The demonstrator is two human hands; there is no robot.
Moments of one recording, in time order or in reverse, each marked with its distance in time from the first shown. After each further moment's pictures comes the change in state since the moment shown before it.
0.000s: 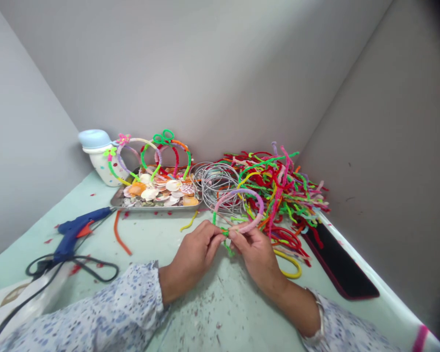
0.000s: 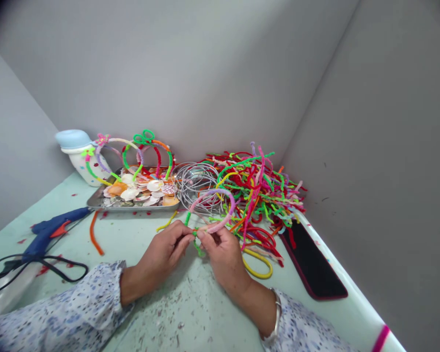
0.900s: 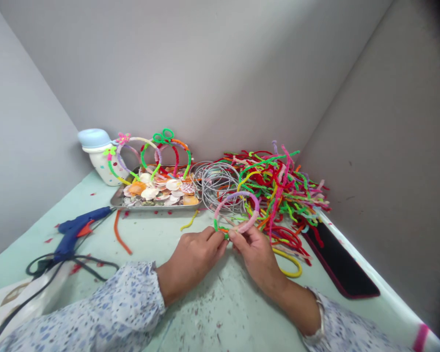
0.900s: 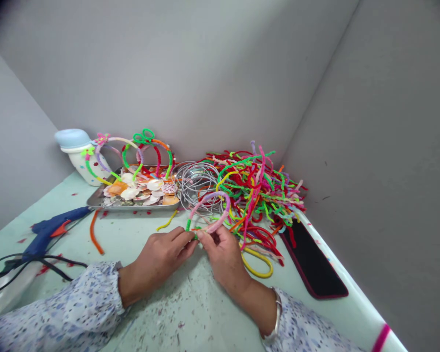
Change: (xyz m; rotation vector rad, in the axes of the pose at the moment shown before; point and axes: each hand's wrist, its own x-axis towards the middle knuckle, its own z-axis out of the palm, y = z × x) left_hand -0.005 -0.004 0.001 0.564 0.018 0.288; right_hand 0.000 0.004 -0.001 -0.031 -0.001 -0.002
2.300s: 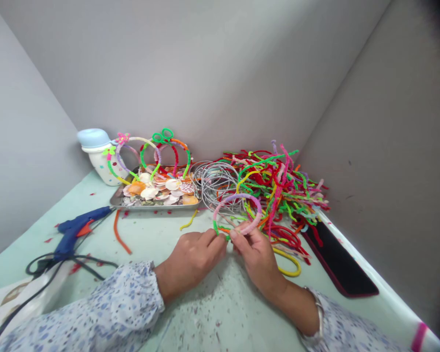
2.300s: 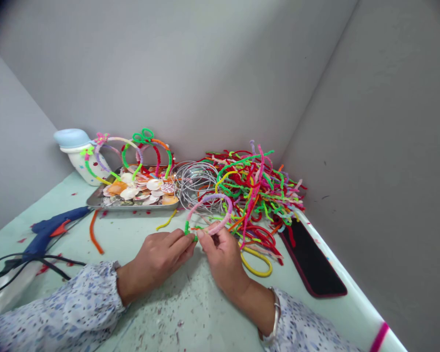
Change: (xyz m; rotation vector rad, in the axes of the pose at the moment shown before) left_hand -0.002 0.000 -0.007 0.051 0.042 0.152; right_hand -0.005 -0.006 0.001 -0.010 -0.014 -0.101
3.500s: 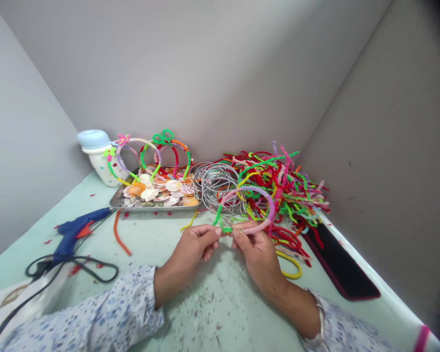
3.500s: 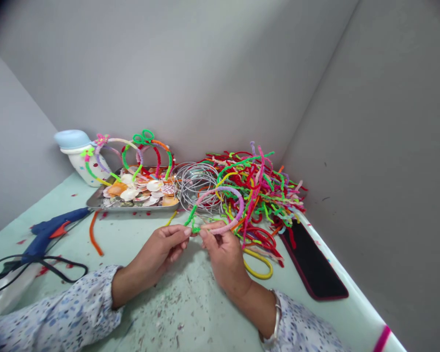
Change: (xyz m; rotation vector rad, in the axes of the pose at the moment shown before) left_hand 0.016 0.004 0.002 -1.586 -0.039 -1.072; right_hand 0.004 0.002 -0.002 0.016 0.031 -0.029
